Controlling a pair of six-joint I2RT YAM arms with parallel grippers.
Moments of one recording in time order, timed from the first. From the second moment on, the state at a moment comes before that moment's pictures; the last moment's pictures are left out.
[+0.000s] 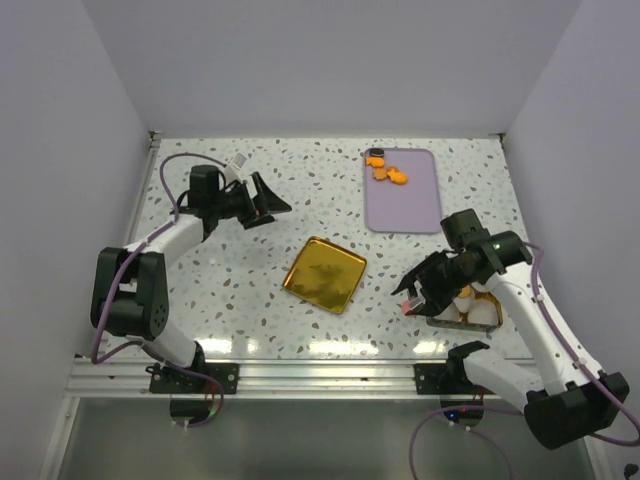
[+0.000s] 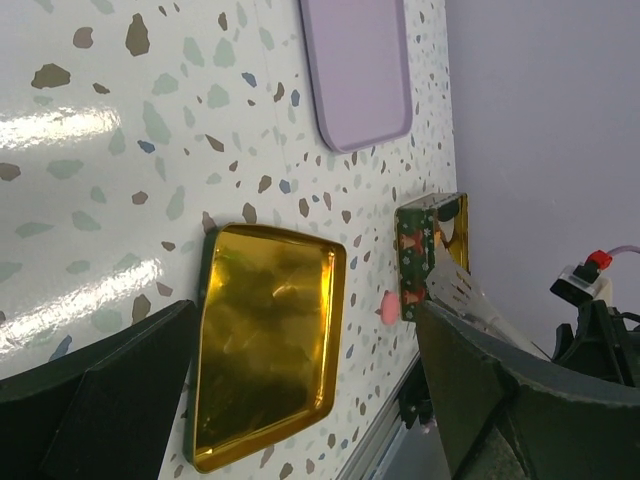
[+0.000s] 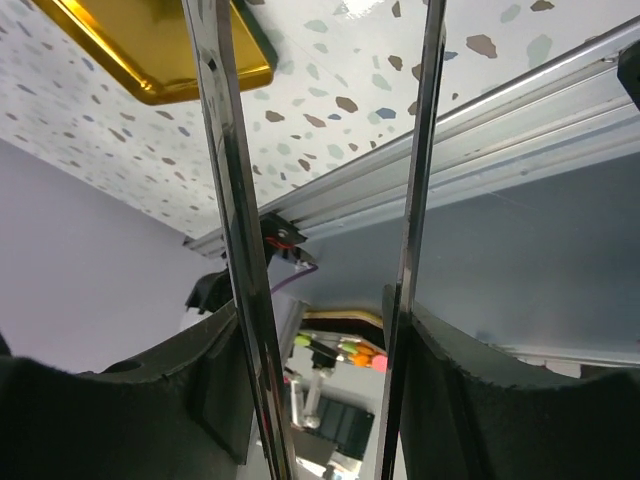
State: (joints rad) left arm -0.12 1.59 0.96 0.04 0.77 -0.67; right arm 0.29 1.00 1.04 -1.36 -0.38 1.26
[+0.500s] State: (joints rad) left arm -0.12 1.56 0.92 0.03 0.77 -0.67; right arm 0.33 1.01 0.89 -1.36 -0.38 1.13
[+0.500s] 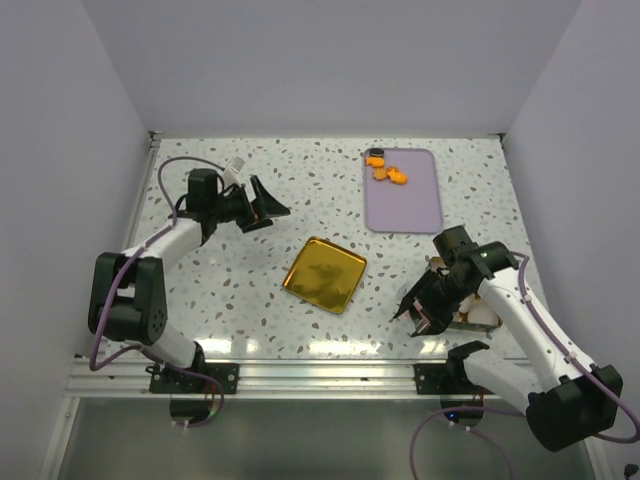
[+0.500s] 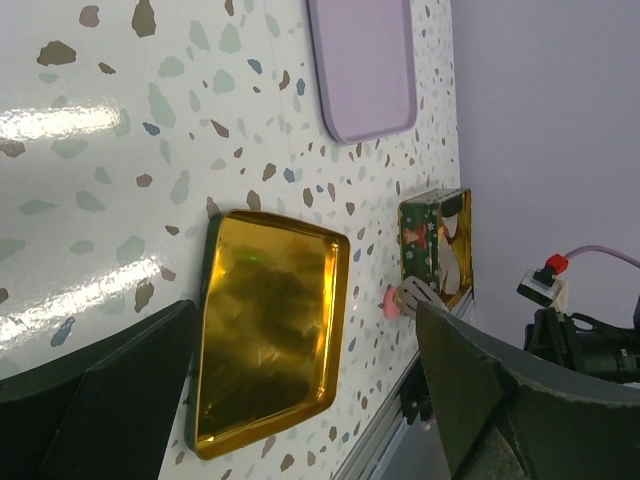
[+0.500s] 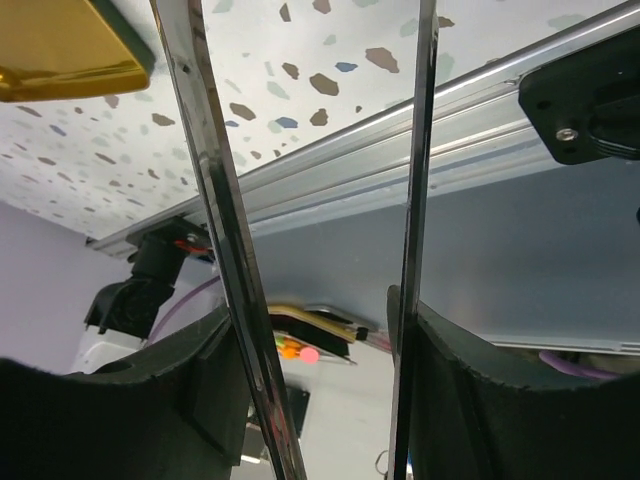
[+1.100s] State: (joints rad) left arm -0.08 1.56 0.90 0.03 0.77 -0.67; right arm 0.33 1.10 0.85 -1.36 -0.35 1.03
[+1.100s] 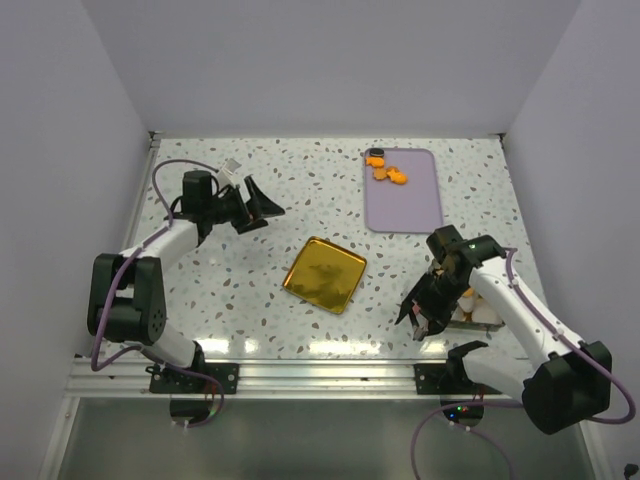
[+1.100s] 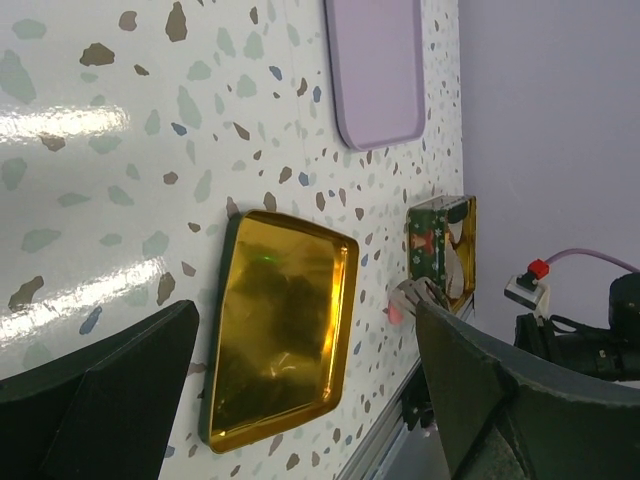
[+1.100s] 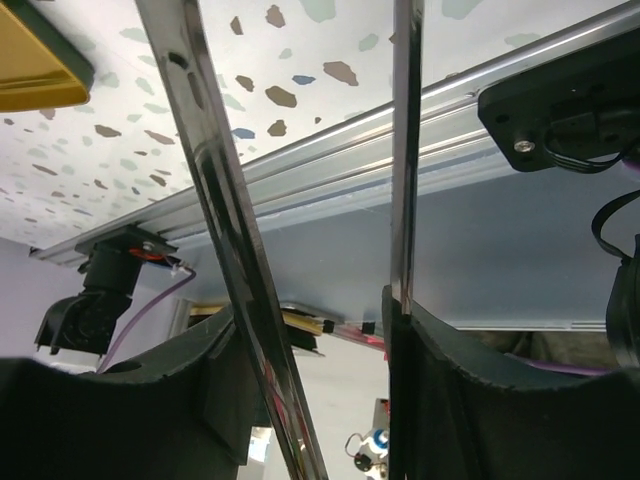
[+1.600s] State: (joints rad) left arm -0.06 1.56 0.89 0.04 0.78 -0.67; right arm 0.39 1.15 0.92 -1.36 -0.36 1.03
